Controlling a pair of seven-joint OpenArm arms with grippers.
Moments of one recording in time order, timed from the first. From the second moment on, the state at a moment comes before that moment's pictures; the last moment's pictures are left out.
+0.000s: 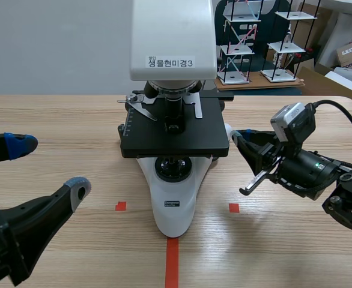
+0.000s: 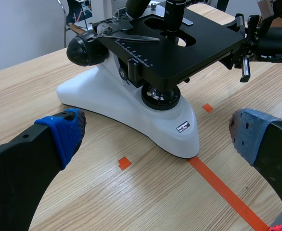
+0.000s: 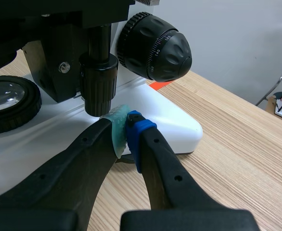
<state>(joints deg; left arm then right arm) 47.9 -33.0 -8.0 119.8 -21.4 -26.9 -10.5 9.9 23.8 -21.2 51.6 -2.7 26.3 44.5</state>
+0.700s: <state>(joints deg) 47.9 -33.0 -8.0 119.8 -21.4 -26.9 -10.5 -3.5 25.8 -19.1 62.0 -2.7 21.4 48.8</state>
